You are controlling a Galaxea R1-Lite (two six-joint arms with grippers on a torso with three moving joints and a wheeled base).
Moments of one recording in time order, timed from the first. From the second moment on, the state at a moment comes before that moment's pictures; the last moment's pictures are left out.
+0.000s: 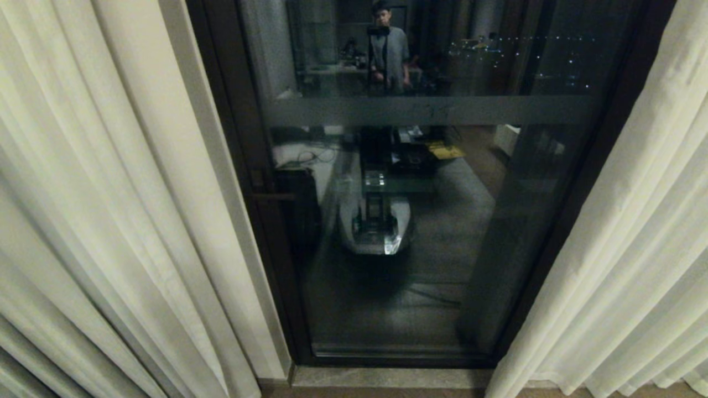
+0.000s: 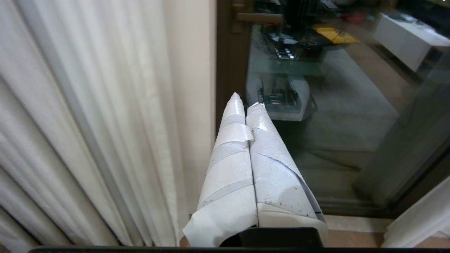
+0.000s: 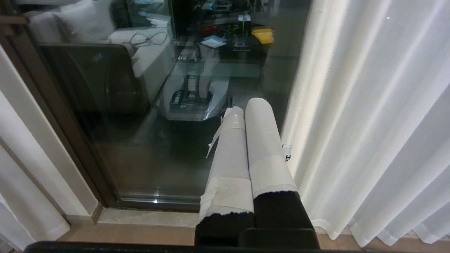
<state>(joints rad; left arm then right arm) 0.00 0.00 0.00 -0.01 0.02 -0.05 0.01 0.00 0.00 -0.06 0.00 -0.01</state>
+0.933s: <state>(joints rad) 0.00 0.00 0.00 -0.01 0.02 -0.05 0.01 0.00 0.00 -0.06 0.00 -0.01</state>
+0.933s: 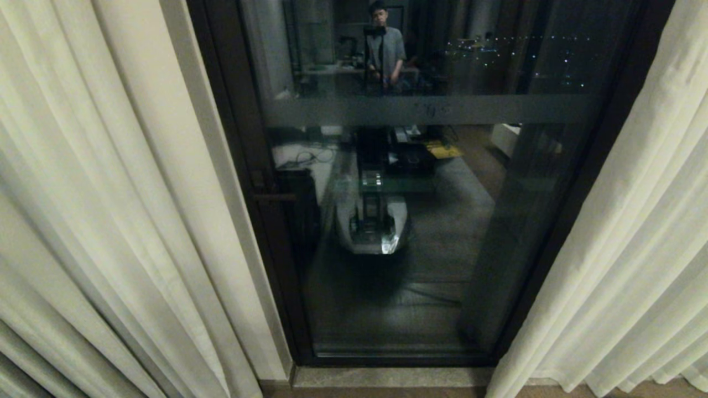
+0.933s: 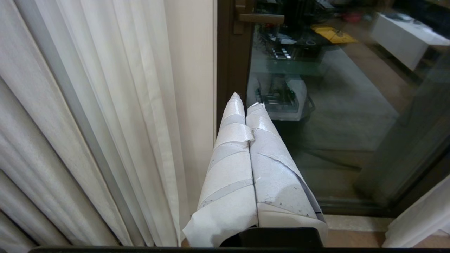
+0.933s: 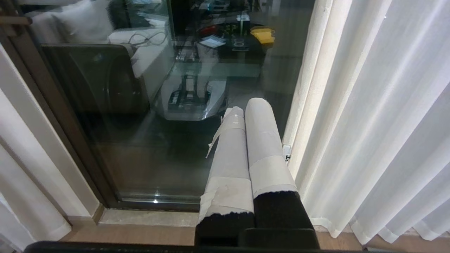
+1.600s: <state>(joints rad) 0.00 0.05 -0.16 0.09 -0.02 -0.05 0.01 0.00 0.00 -0.06 0.00 -0.01</state>
